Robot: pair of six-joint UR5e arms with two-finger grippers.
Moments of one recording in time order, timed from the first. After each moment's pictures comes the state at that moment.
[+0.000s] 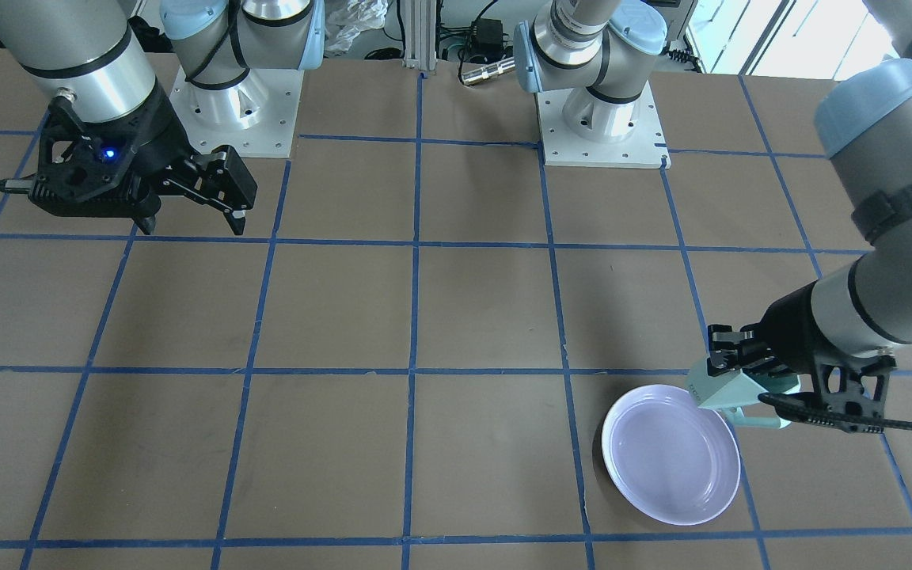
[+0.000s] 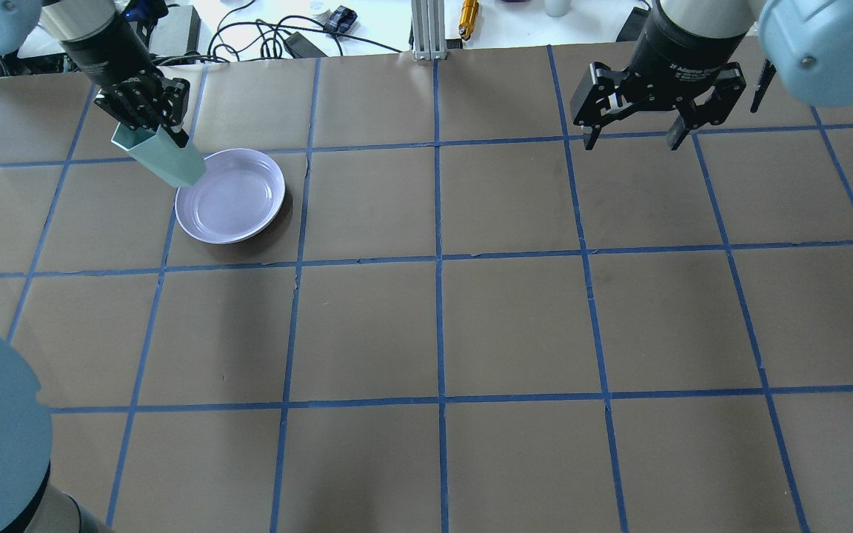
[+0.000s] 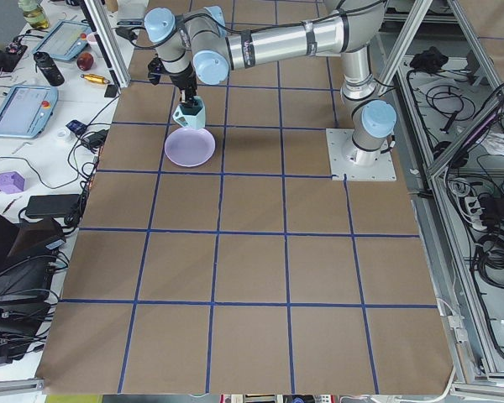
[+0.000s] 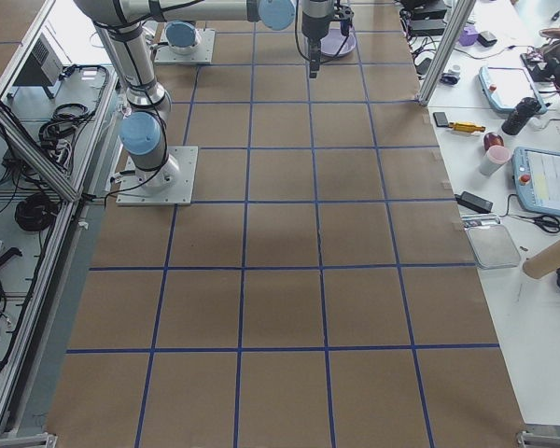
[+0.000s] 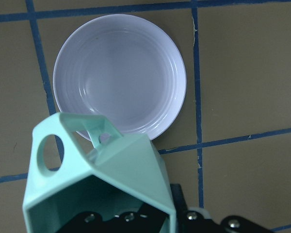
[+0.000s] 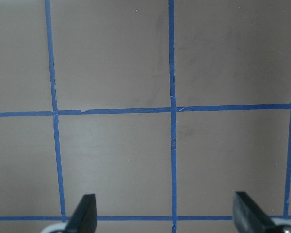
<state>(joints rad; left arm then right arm) -1.38 -1.99 -1.27 -1.59 1.50 0.33 1.58 -1.51 1.50 -1.60 -1.52 0.04</state>
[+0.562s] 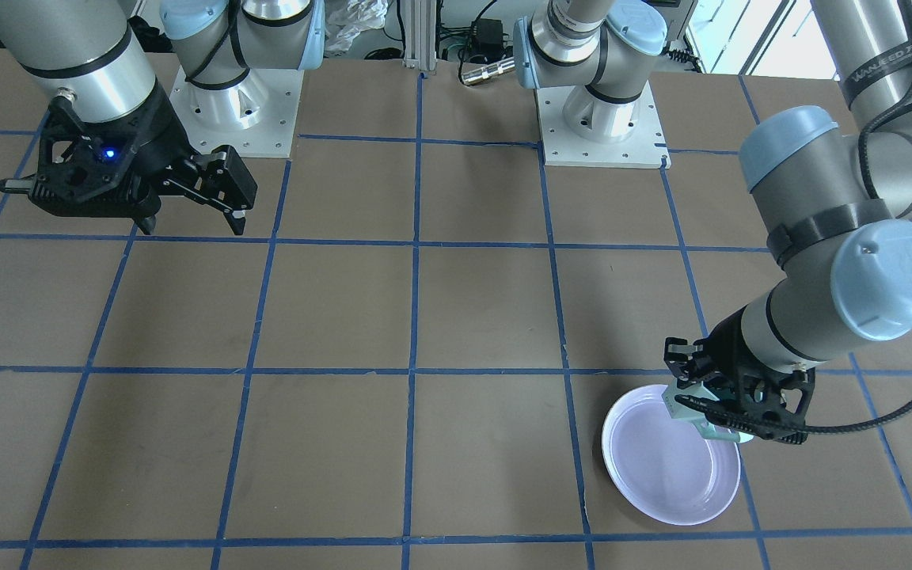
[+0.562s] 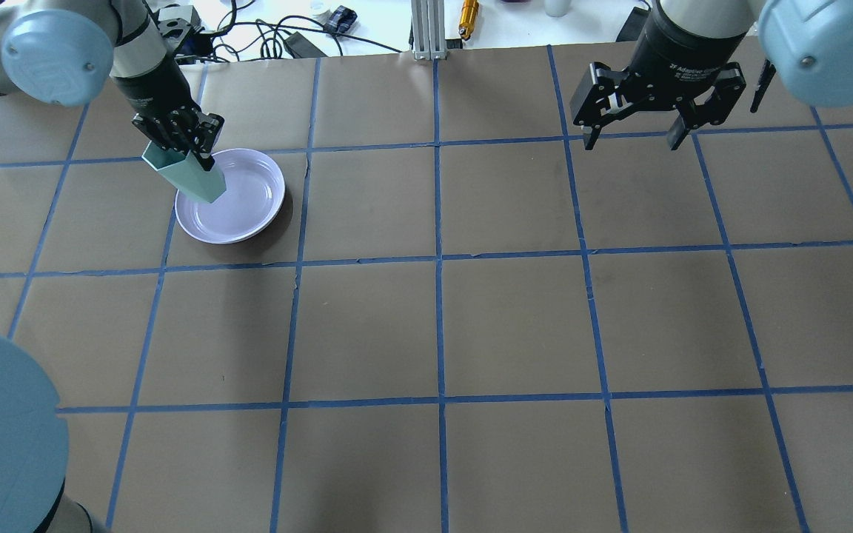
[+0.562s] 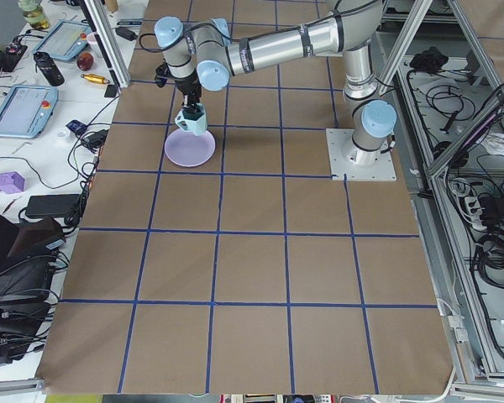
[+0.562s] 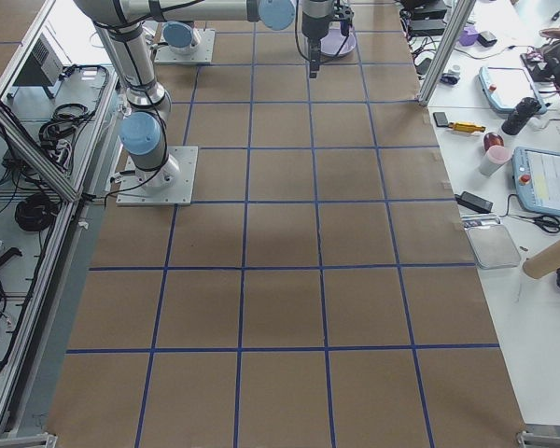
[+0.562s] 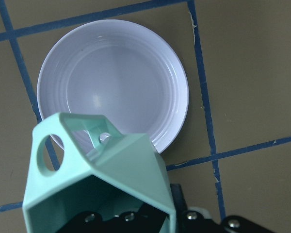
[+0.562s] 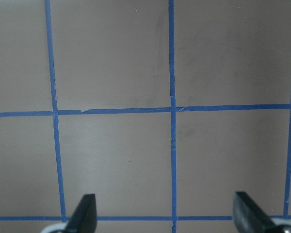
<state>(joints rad) -1.43 -1.99 -1.42 -1.40 1.60 0.42 1.58 -1.51 1.50 -1.60 -1.52 0.04</state>
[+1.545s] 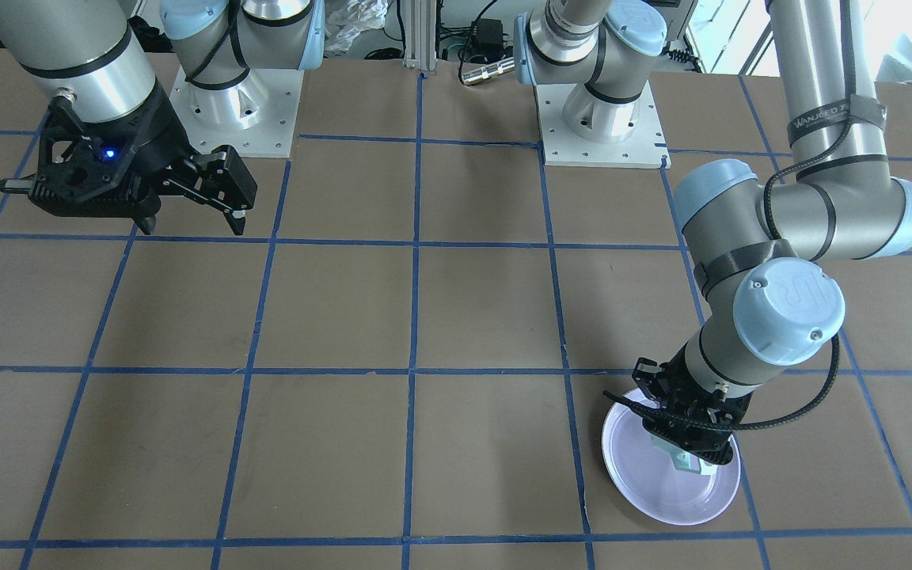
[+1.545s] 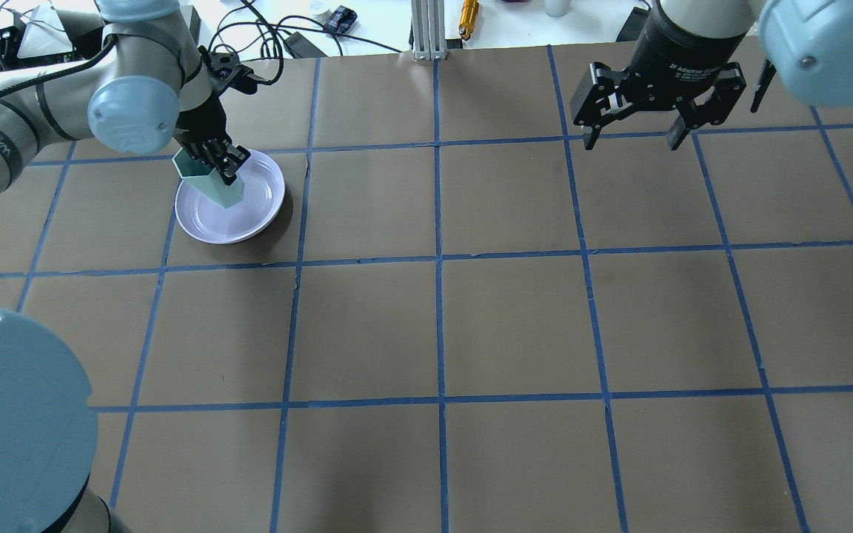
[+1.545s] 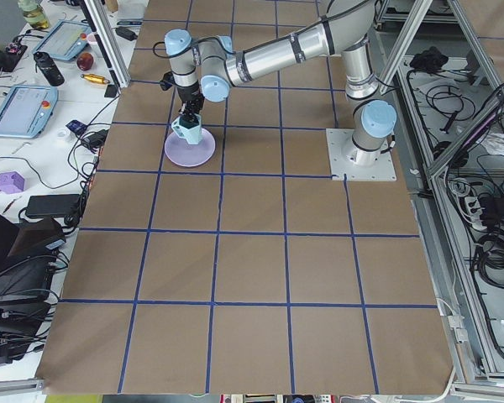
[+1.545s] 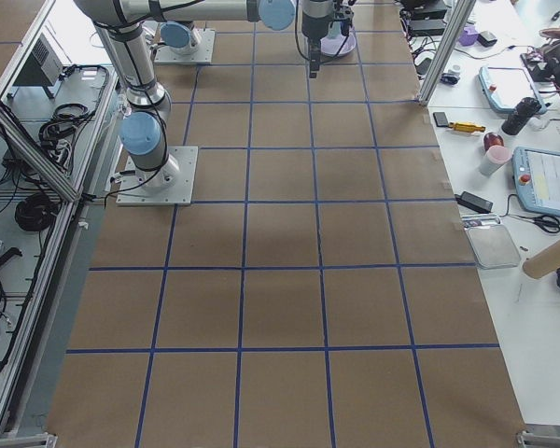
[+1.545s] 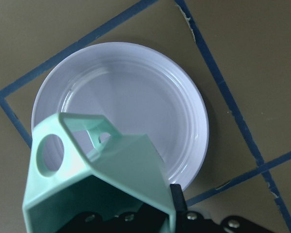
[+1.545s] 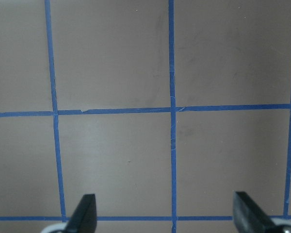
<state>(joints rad) -1.47 -2.04 -1.51 -1.18 1.66 0.61 1.58 -1.51 1.50 -1.60 -1.52 0.04</state>
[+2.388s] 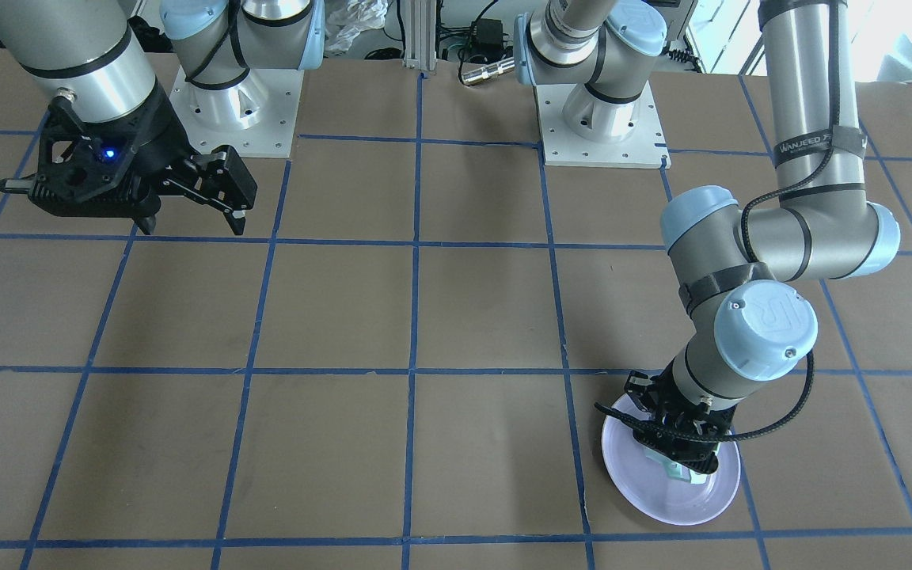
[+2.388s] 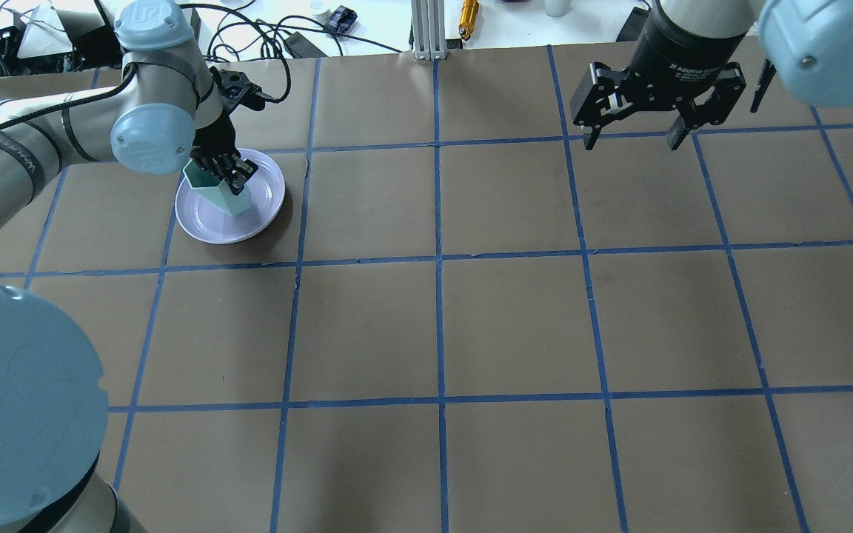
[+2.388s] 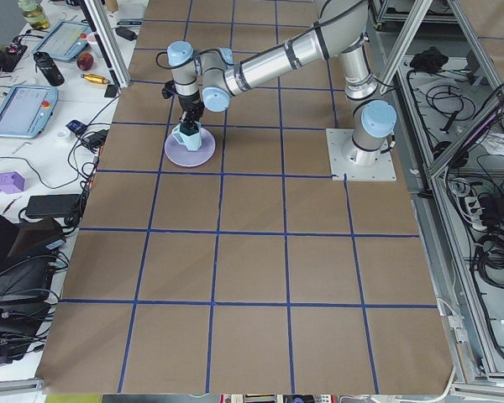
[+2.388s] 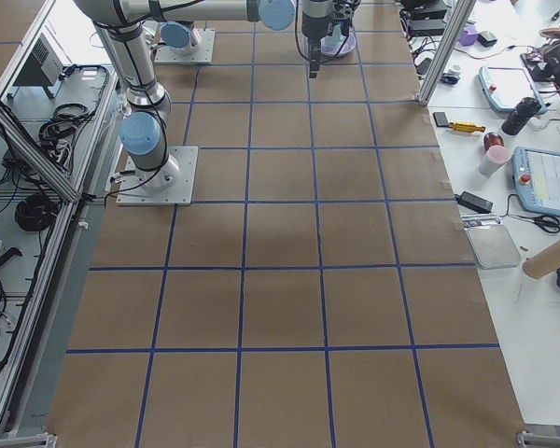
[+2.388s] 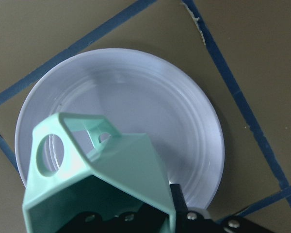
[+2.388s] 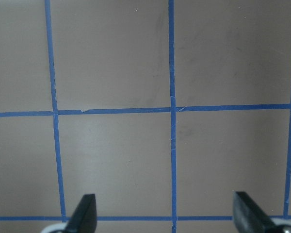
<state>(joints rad) -1.47 -2.08 -1.55 -1.11 1.66 0.62 1.58 -1.51 1.50 -1.60 -1.52 0.04</state>
